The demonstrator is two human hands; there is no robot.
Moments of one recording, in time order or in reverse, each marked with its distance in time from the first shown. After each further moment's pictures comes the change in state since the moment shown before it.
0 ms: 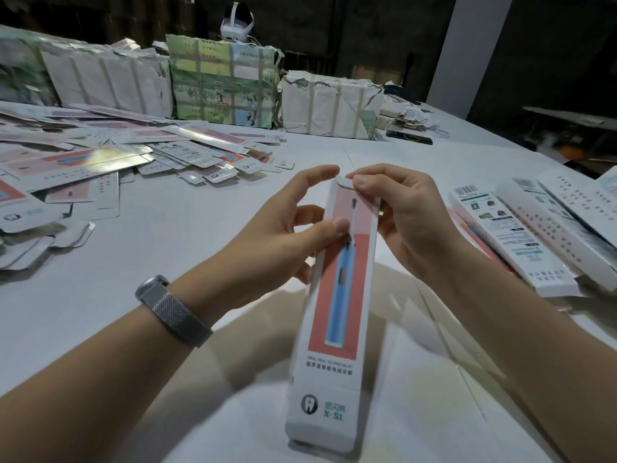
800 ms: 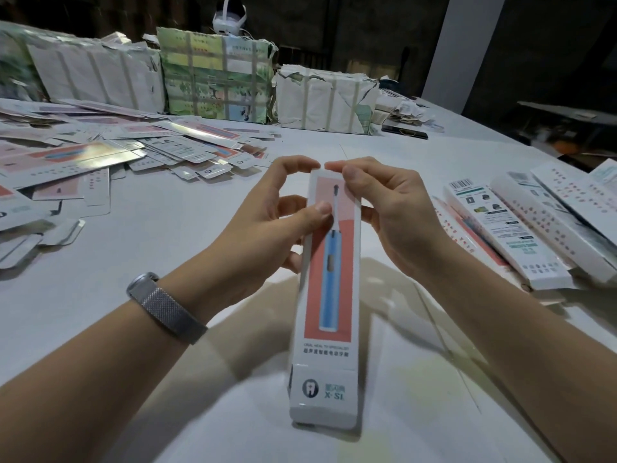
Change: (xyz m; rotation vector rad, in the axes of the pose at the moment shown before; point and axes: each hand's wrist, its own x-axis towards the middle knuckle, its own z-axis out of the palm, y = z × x) left_hand -0.001 0.001 -0.001 -0.085 0.072 -0.003; right_hand -0.002 0.005 0.004 -0.140 -0.054 -0.093
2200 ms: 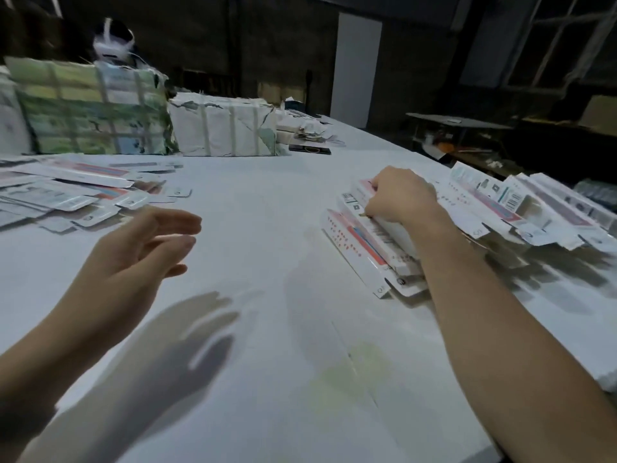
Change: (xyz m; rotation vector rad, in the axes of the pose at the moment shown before) left_hand 0.014 -0.020 -0.018 0.190 0.136 0.180; right_hand 0.024 -0.013 -0.160 -1.473 0.316 0.588
